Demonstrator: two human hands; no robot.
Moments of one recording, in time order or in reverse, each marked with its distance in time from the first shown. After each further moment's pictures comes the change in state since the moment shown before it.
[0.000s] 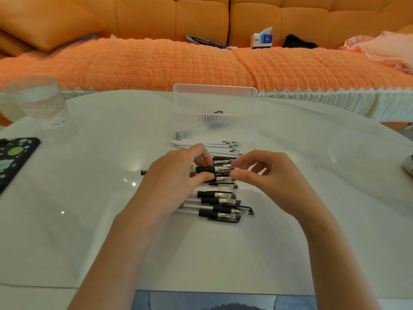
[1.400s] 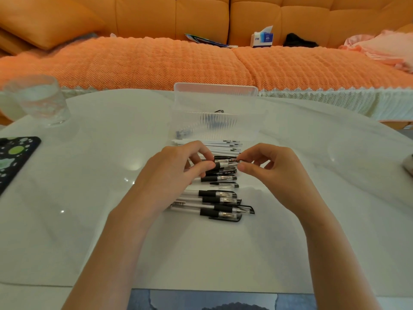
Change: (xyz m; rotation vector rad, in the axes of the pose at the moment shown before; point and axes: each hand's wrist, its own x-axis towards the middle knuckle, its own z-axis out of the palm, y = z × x) left_hand 0.004 -0.011 -0.003 -0.161 0.002 0.029; right_hand 0.003 -0.002 0.000 -0.017 0.103 -0.030
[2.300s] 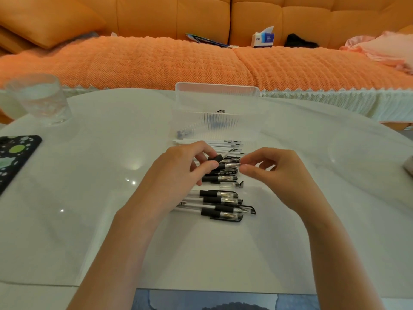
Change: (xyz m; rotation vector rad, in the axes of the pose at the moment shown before) left_hand 0.001 0.004 0.005 -0.037 0.020 -0.017; right_hand -0.001 0.002 -0.002 0.036 -0.030 0.107
